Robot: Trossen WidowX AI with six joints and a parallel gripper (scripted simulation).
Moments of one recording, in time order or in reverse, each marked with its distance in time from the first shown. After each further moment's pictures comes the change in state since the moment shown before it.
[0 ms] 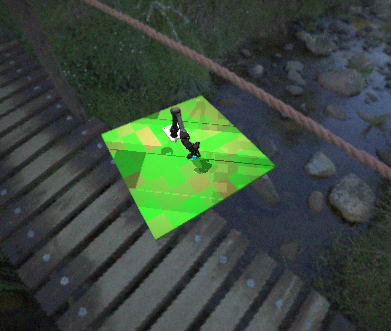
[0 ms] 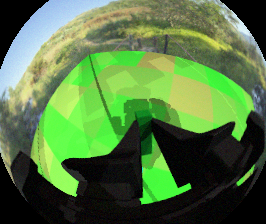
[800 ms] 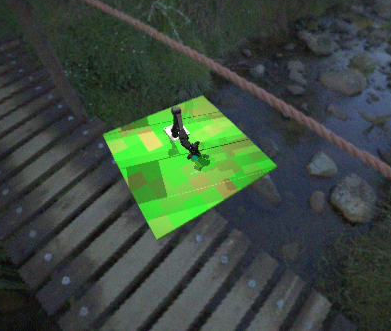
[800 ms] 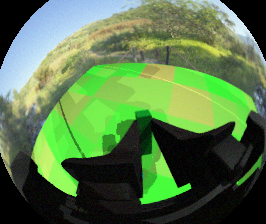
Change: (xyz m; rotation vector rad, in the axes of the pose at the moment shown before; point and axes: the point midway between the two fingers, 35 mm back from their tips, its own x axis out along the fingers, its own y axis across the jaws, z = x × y) arm -0.007 -0.003 -0.001 0.000 -0.145 0.022
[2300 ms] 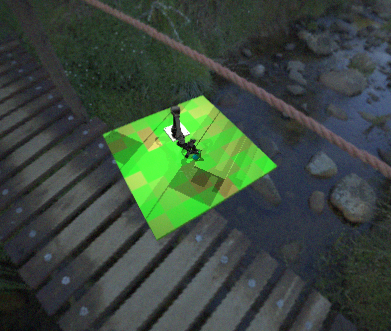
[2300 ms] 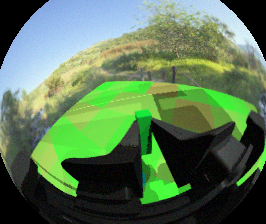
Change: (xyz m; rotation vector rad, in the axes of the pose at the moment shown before) arm -0.026 0.008 -0.005 -0.045 -0.237 0.059
